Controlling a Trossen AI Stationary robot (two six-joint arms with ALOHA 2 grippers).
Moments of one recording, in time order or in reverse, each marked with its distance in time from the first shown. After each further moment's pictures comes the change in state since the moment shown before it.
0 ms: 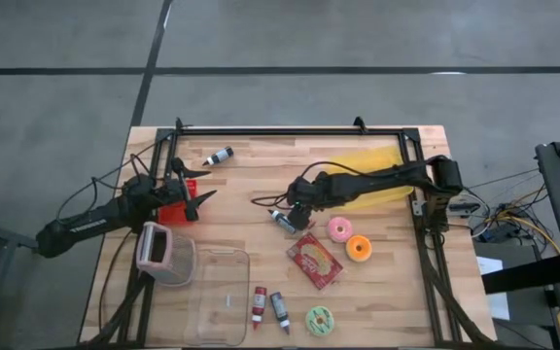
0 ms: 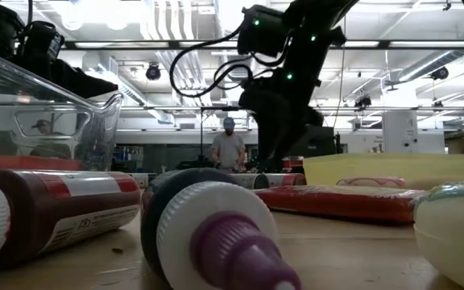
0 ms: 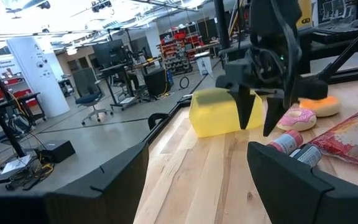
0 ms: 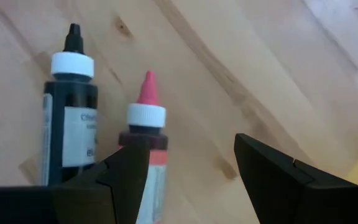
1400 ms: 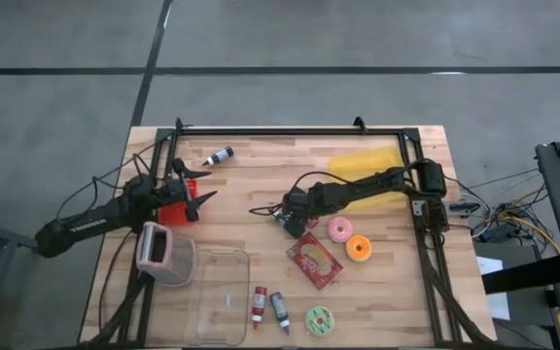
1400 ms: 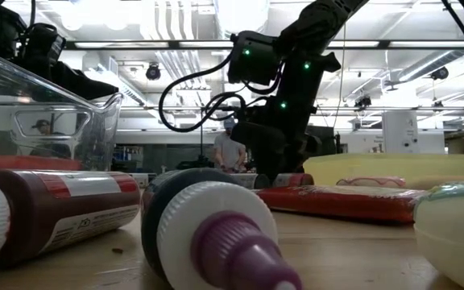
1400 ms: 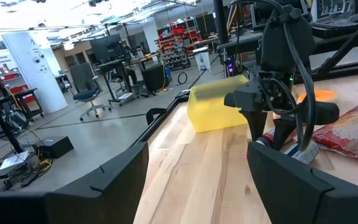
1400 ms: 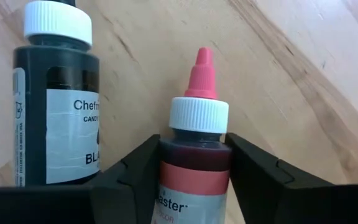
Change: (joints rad) left arm 0.000 0.013 0.000 -0.011 0.002 0.000; right arm 0.020 0.123 -0.012 0.073 -0.025 0.056
